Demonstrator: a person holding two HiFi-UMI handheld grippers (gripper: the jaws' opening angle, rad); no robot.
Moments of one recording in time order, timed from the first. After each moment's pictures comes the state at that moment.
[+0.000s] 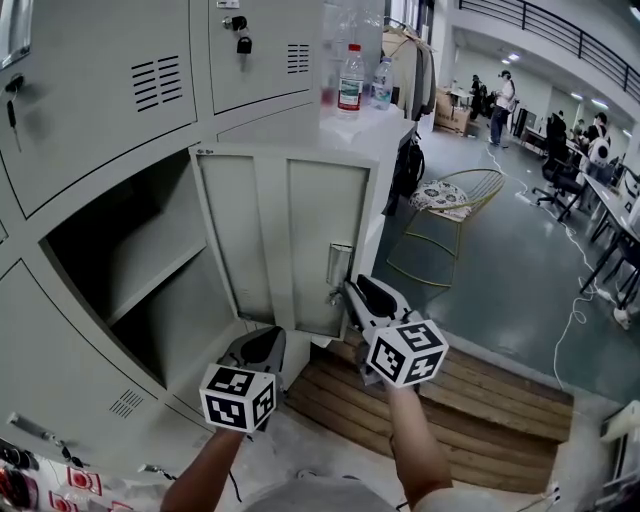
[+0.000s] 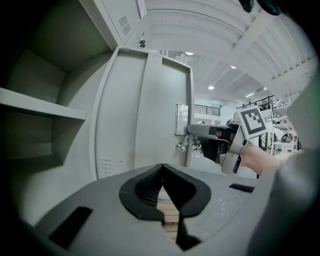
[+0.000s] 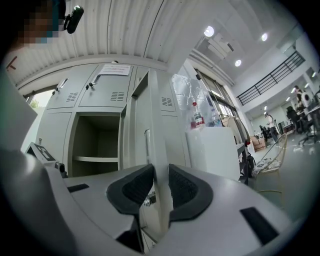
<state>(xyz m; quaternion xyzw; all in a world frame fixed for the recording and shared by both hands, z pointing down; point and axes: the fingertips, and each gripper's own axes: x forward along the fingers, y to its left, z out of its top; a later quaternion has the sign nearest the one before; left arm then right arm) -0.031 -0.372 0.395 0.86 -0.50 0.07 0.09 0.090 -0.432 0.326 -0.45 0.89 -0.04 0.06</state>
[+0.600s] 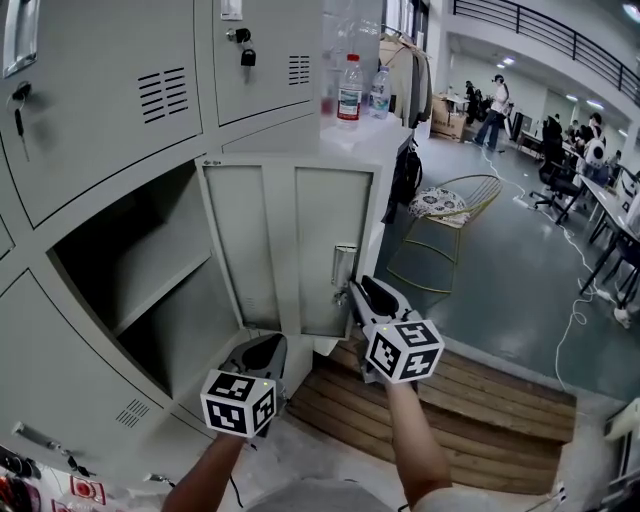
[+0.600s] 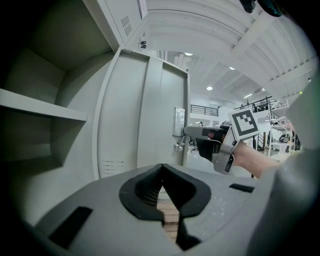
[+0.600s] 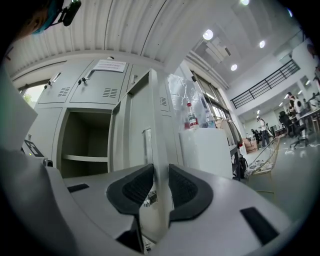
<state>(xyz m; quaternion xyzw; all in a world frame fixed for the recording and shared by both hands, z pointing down) -0.038 -0.372 0.392 0.86 -0.49 0.07 0.09 0.095 -0.449 0.327 -0.49 0.87 -0.03 0.06</state>
